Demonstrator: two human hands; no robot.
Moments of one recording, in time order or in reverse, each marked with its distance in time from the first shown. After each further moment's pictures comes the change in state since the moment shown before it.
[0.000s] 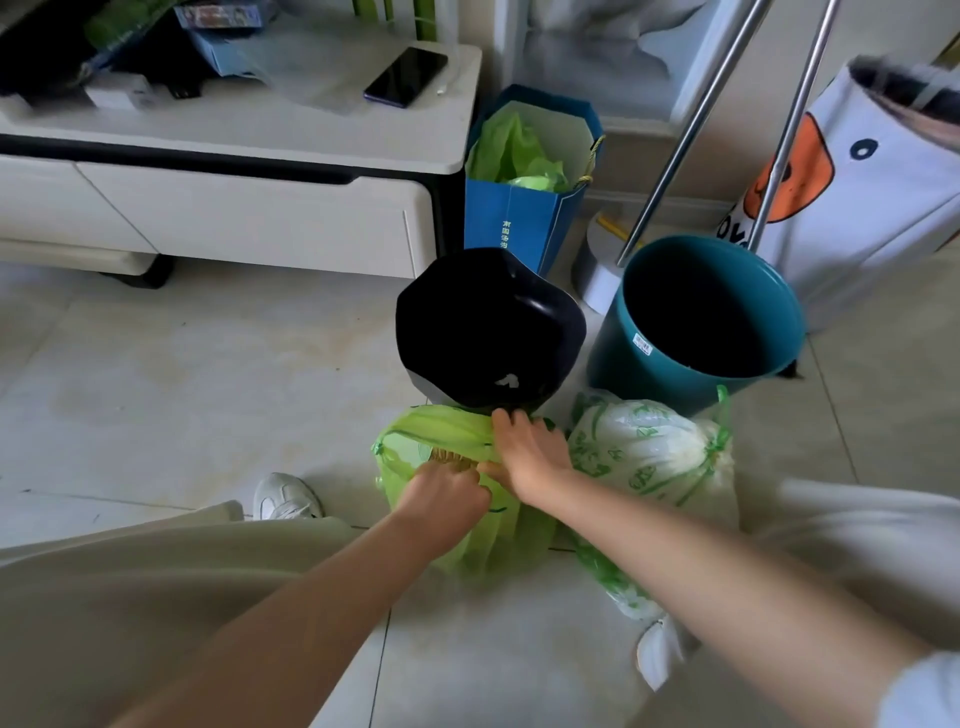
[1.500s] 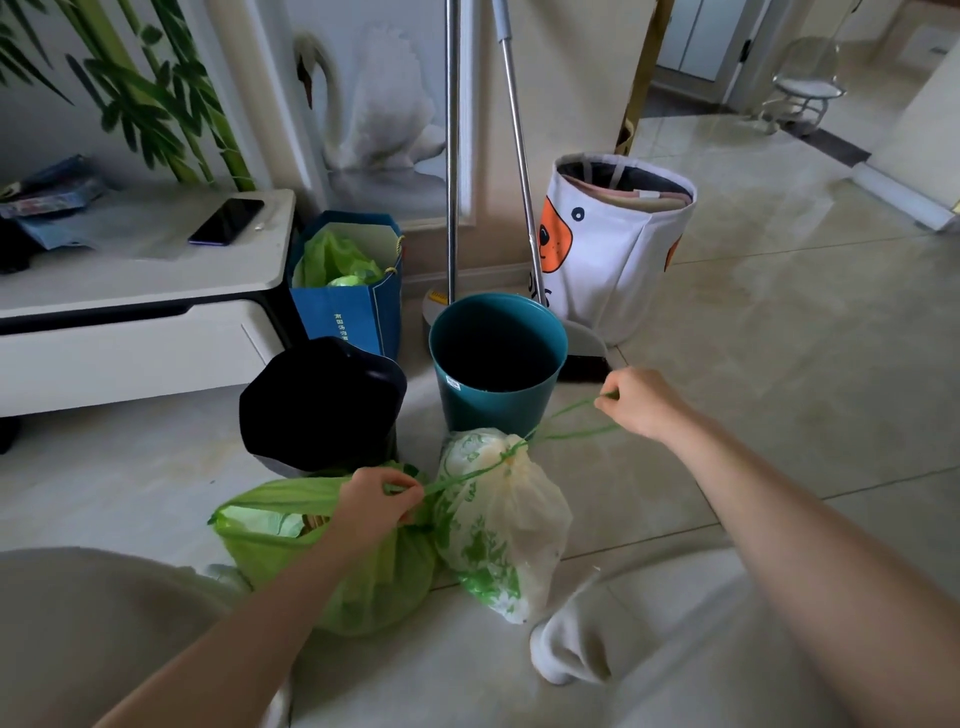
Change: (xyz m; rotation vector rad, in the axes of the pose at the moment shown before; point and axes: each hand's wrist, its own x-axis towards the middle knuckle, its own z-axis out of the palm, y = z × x) left_hand 0.024 0.084 -0.087 -1.164 0.313 -0.401; right_hand -0.169 0.269 -0.137 0.295 0.327 0.454
